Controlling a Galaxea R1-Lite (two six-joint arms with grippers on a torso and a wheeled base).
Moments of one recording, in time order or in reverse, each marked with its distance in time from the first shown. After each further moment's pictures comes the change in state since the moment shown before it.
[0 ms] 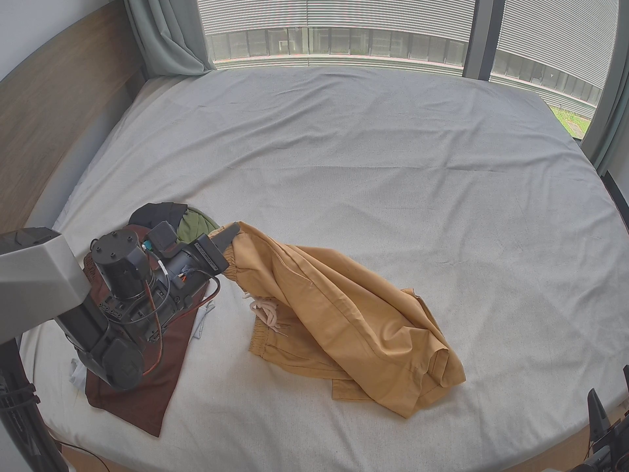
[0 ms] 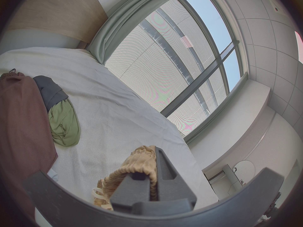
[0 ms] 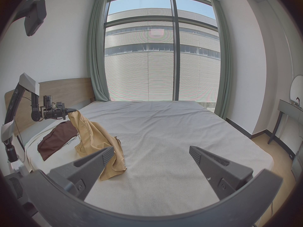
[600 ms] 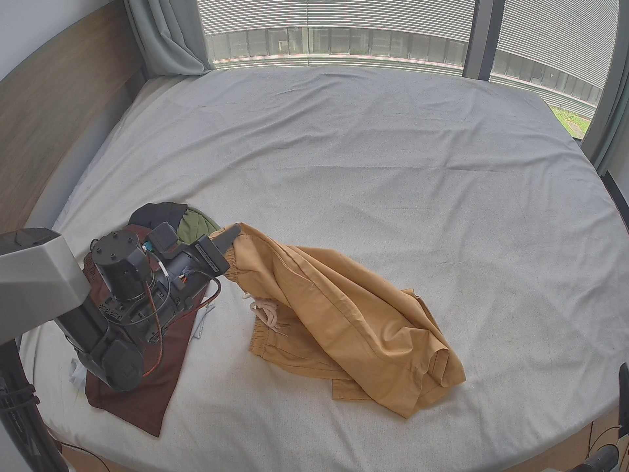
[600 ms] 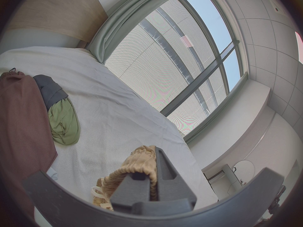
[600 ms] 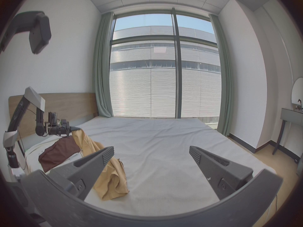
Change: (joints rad) left arm -0.005 -0.003 0.007 0.000 0.000 -0.001; right arm -0.003 0.018 -0.091 -0.106 0.034 -0.010
